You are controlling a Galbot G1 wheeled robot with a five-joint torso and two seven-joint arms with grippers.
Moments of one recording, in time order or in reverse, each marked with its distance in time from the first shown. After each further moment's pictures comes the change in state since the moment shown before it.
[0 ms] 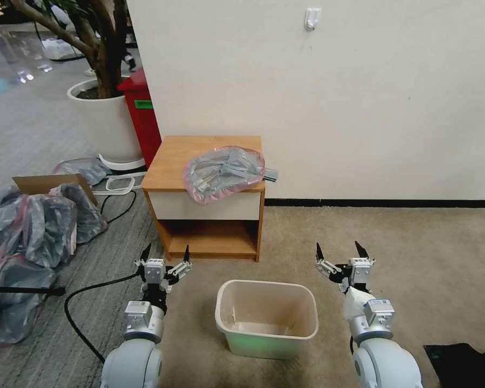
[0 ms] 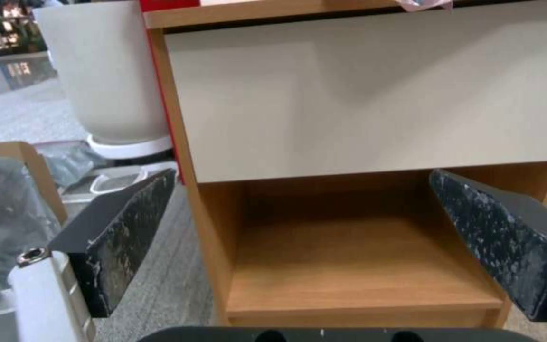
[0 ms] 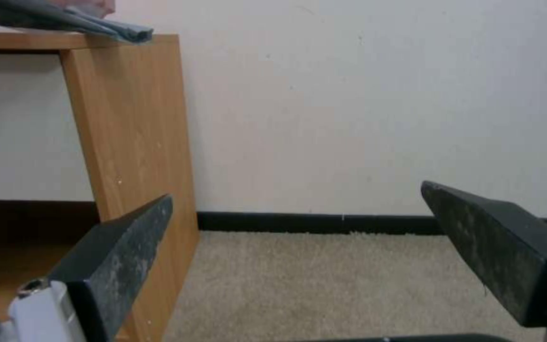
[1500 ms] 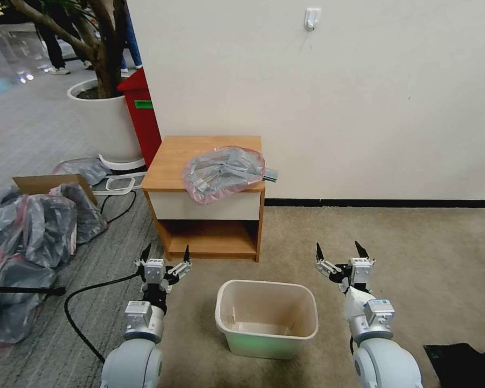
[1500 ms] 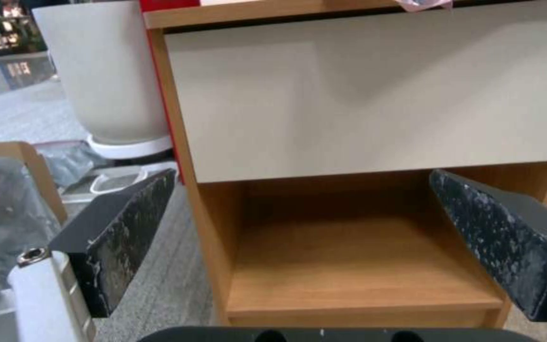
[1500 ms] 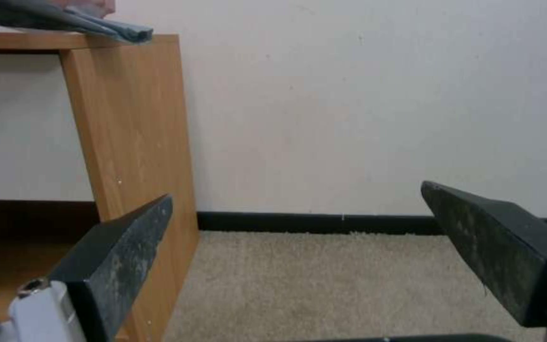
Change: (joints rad) left arm 0.000 0.000 0.000 0.000 0.000 0.000 0.000; right arm 0.000 0.000 0.000 0.000 0.000 0.000 0.000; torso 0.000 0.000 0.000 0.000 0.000
